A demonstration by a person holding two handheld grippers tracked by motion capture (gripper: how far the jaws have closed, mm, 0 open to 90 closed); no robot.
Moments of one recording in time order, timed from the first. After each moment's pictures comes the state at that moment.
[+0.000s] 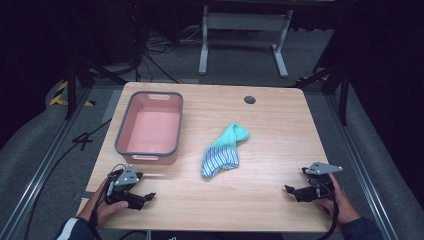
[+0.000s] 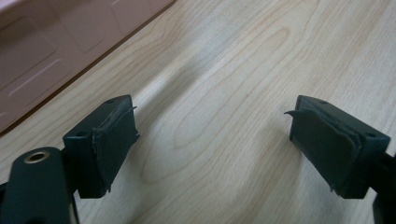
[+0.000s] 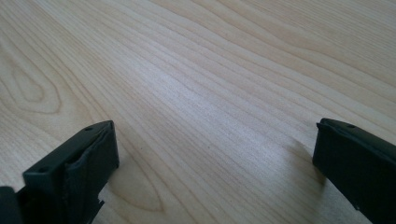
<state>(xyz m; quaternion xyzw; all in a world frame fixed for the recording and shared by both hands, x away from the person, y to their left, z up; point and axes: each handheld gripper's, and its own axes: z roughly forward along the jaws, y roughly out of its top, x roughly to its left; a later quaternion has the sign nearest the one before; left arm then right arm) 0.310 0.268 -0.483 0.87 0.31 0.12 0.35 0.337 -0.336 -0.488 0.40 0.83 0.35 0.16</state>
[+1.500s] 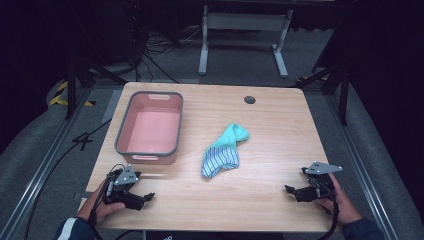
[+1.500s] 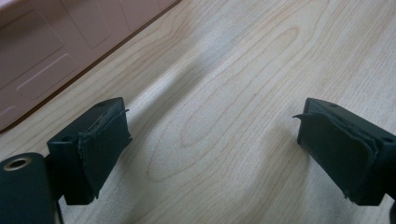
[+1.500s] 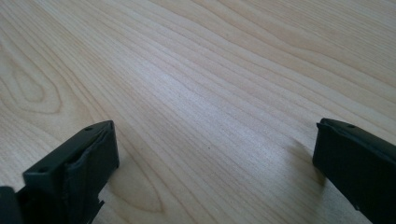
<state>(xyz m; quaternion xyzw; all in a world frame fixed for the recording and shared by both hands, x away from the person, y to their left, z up) 0.313 0.267 -0.483 0.87 0.32 0.12 0.35 0.337 -0.337 -0.488 0.39 0.84 0.35 0.16</state>
